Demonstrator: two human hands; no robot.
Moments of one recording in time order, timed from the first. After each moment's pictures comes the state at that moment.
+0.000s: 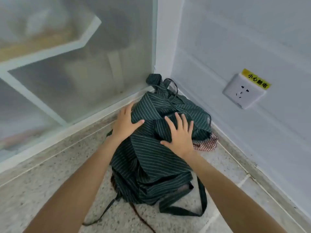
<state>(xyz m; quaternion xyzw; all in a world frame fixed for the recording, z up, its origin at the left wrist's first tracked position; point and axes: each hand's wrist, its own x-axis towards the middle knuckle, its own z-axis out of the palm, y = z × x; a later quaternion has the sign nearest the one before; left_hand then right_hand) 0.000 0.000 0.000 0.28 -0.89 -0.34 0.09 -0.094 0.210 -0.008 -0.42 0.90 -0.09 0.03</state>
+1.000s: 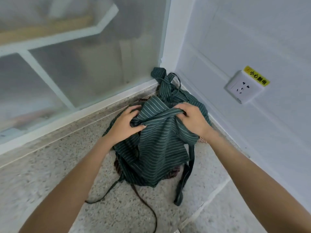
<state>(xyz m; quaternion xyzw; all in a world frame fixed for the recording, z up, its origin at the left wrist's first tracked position) 0.067 0.022 0.033 0.14 -0.90 -0.40 0.10 -0.103 0.213 0.085 -0.45 0.81 -0.34 0.14</state>
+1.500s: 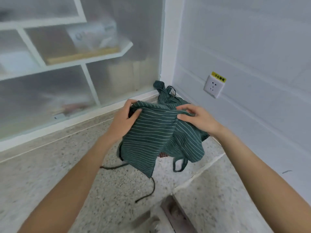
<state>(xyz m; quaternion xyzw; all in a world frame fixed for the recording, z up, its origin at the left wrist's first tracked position) 0.193 0.163 0.168 0.20 -0.86 -0.40 0.24 0.004 0.354 0.182 -0.42 0.77 -0.41 0.24</state>
